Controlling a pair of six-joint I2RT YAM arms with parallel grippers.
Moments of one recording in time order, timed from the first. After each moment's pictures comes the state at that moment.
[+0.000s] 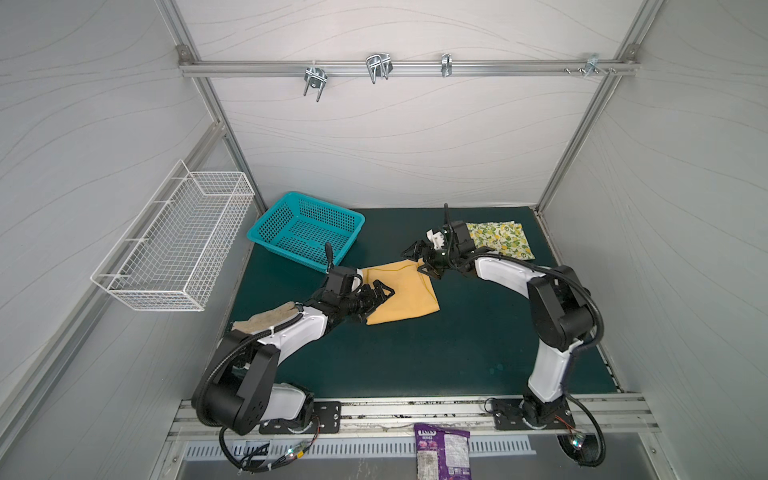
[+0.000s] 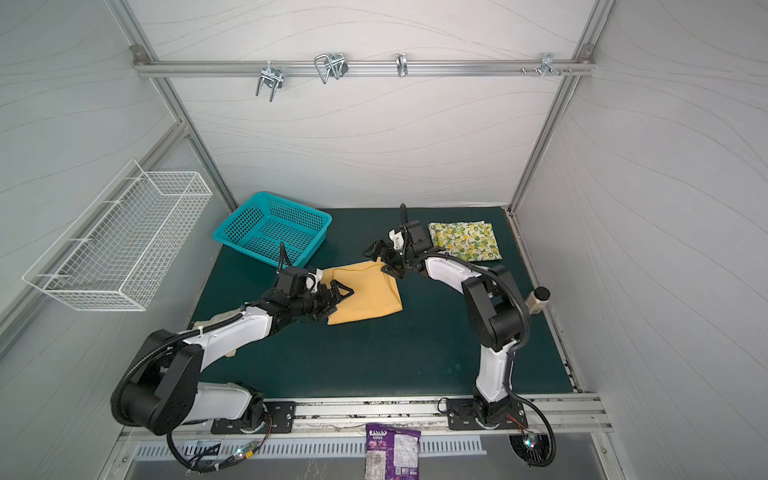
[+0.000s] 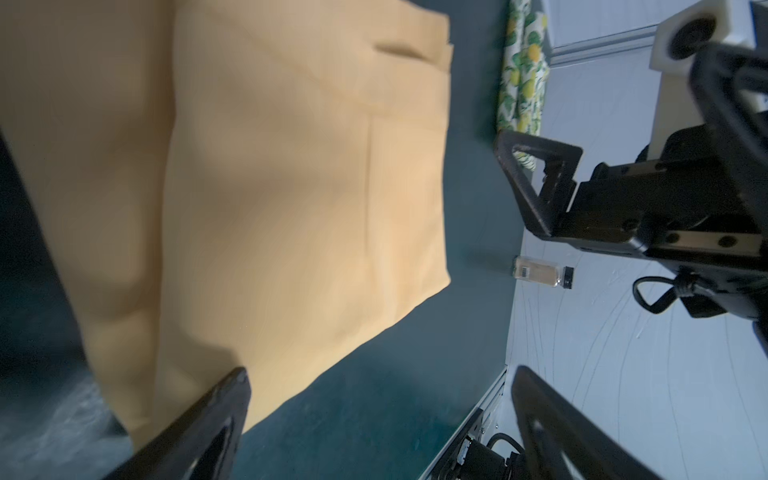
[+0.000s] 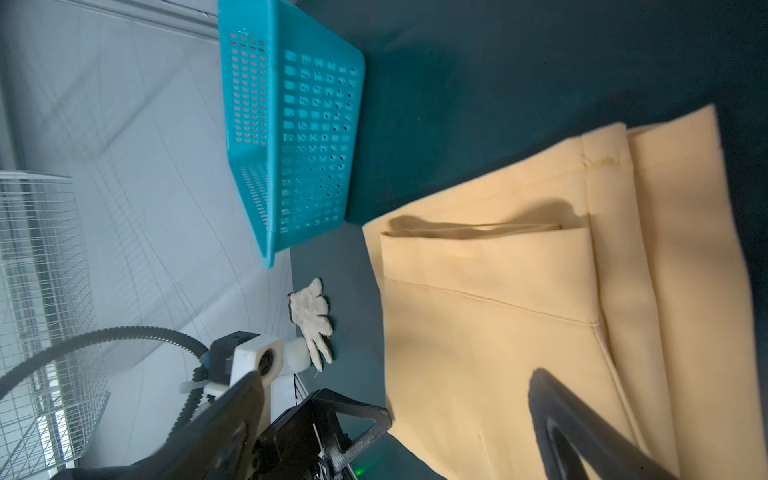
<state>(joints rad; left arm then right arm) -0.38 1.38 0.55 0.07 0.50 -0.94 0.51 1.90 1.25 -0.10 -0.65 0.86</state>
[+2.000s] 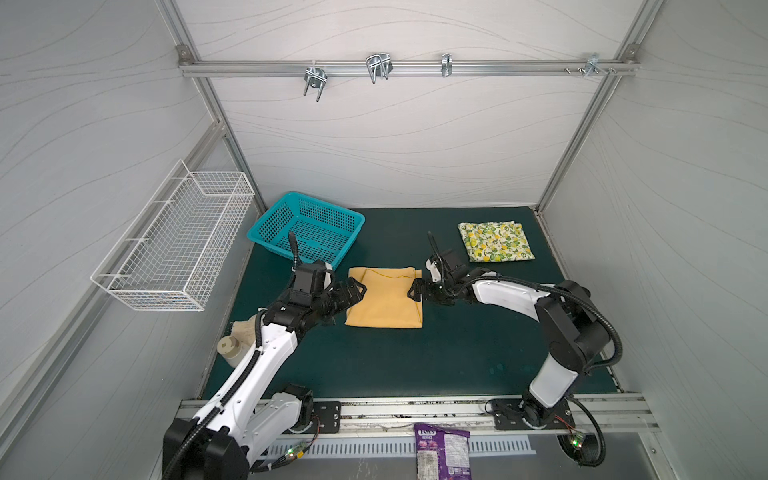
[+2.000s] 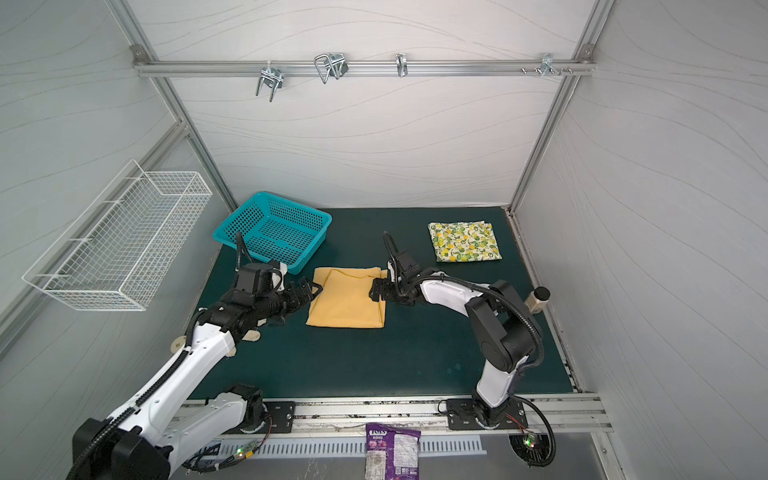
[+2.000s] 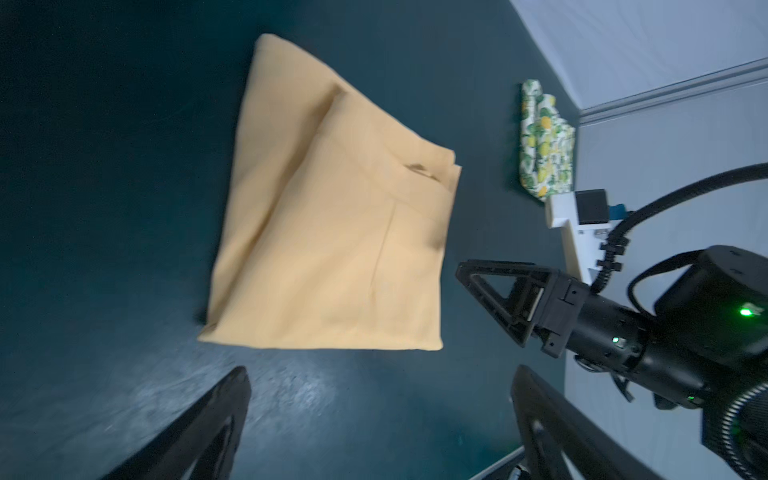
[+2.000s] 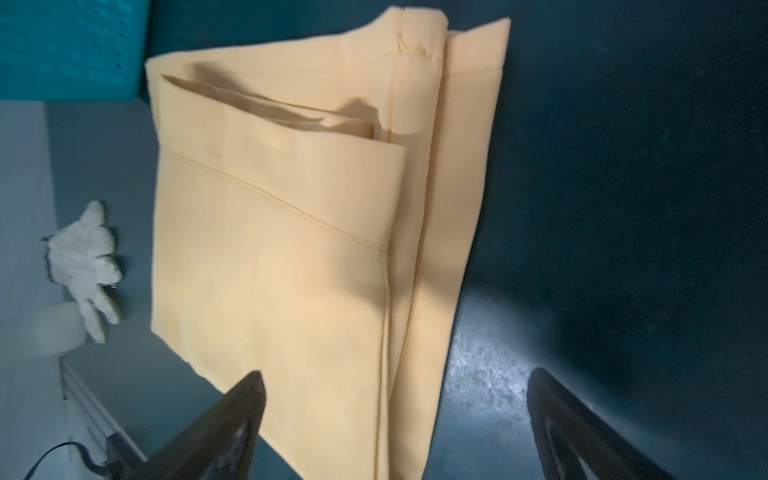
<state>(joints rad) -0.23 0.96 0.72 -0.61 0.28 -0.69 0.67 1.75 1.03 -0.30 -0.26 0.59</state>
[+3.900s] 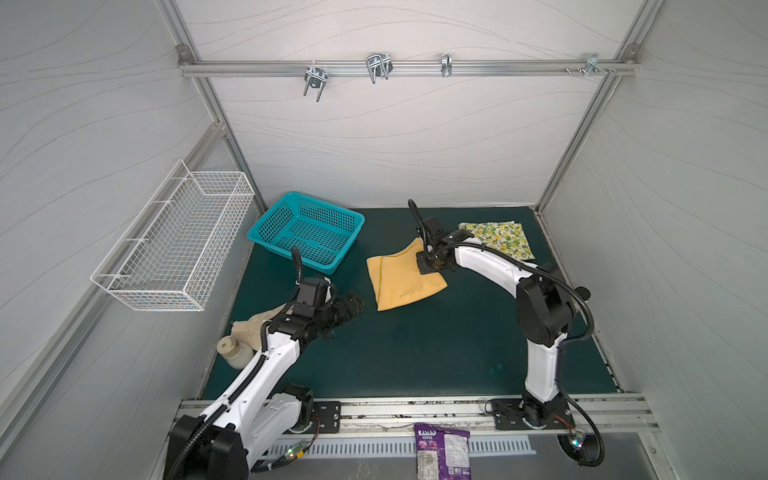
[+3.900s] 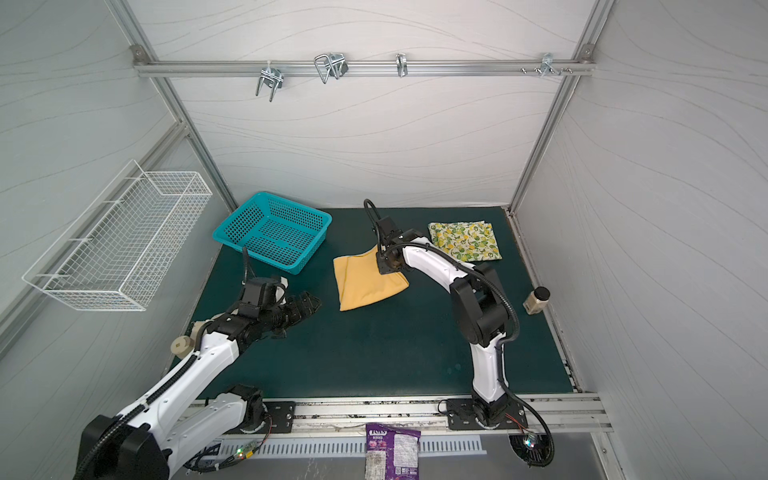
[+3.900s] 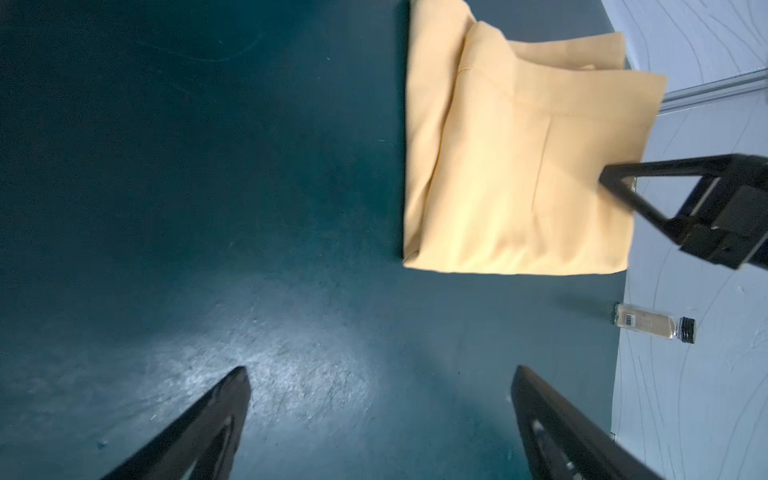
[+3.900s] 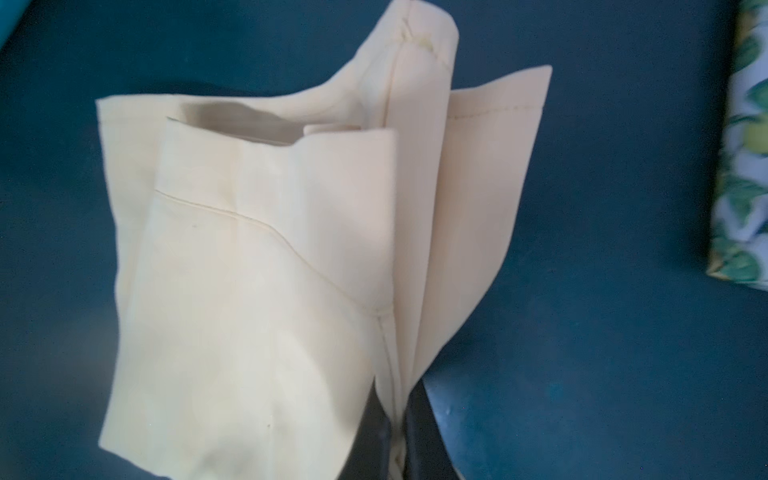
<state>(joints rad) -0.23 0.98 0.56 -0.47 0.29 -0.71 0.63 1.97 1.64 -0.78 0.13 0.29</state>
